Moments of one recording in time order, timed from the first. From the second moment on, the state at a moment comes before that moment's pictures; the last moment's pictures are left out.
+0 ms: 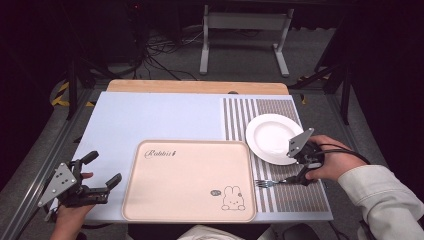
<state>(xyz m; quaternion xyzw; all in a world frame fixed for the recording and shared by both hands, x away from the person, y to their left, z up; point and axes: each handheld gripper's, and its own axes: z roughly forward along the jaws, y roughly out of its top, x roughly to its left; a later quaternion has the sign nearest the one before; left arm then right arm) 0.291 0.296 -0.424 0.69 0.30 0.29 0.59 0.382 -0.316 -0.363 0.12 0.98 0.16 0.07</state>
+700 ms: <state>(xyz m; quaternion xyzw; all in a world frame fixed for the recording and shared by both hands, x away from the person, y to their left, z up) 0.291 0.295 -0.424 0.69 0.29 0.29 0.59 0.379 -0.314 -0.387 0.10 0.99 0.10 0.04</state>
